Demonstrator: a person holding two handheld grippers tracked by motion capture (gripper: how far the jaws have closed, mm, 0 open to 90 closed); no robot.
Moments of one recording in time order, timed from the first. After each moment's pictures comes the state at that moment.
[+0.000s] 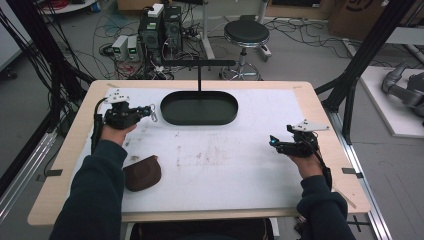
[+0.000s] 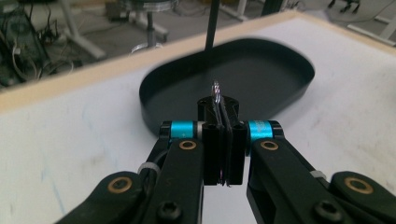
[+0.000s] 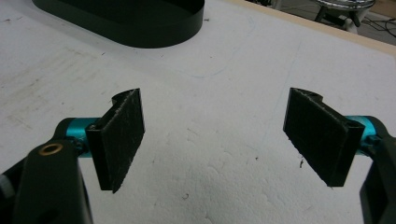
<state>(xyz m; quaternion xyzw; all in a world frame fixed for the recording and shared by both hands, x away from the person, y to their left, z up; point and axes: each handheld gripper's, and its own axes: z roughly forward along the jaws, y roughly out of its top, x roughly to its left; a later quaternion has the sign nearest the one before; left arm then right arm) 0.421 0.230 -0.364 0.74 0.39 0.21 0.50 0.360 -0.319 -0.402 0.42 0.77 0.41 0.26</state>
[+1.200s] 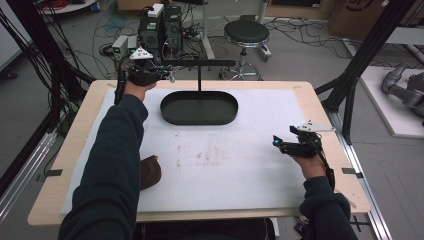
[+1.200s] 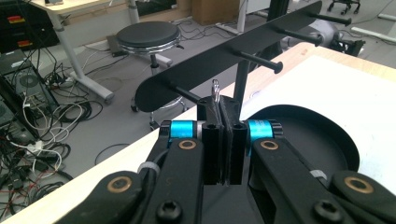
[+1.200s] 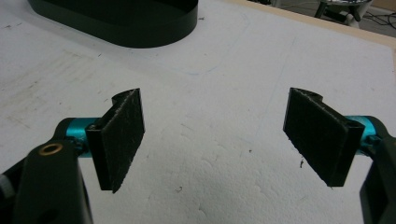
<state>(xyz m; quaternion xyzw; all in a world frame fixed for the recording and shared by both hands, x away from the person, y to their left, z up) 0.524 0.187 -0.312 0.75 0.35 0.25 0.50 0.359 -0.330 -0.405 0.43 0.76 0.41 0.25</state>
